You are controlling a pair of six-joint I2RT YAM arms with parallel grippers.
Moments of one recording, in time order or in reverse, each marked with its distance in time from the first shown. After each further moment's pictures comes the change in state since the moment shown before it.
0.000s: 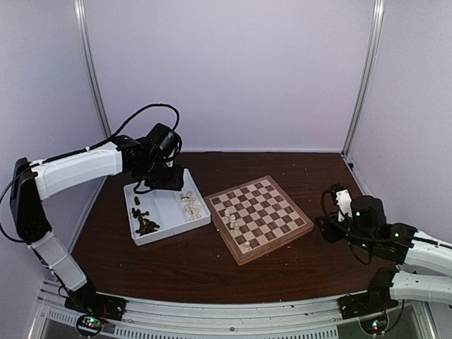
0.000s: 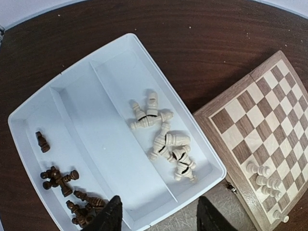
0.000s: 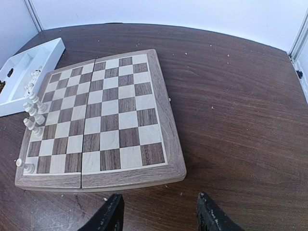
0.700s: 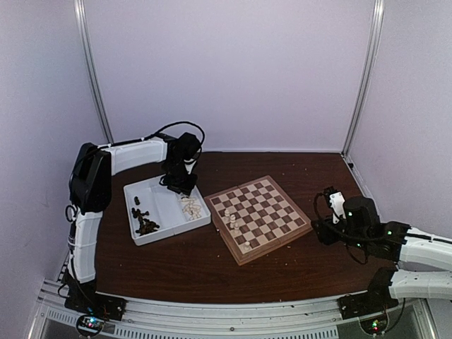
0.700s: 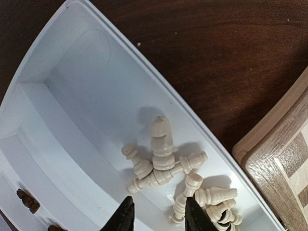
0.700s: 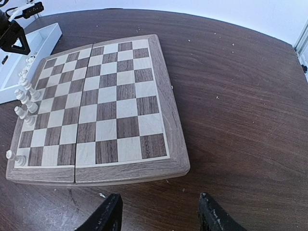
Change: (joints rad) left arm 0.121 0.584 0.476 -0.220 0.111 0.266; right arm 0.000 0.095 -0.001 0.034 -0.013 -0.006
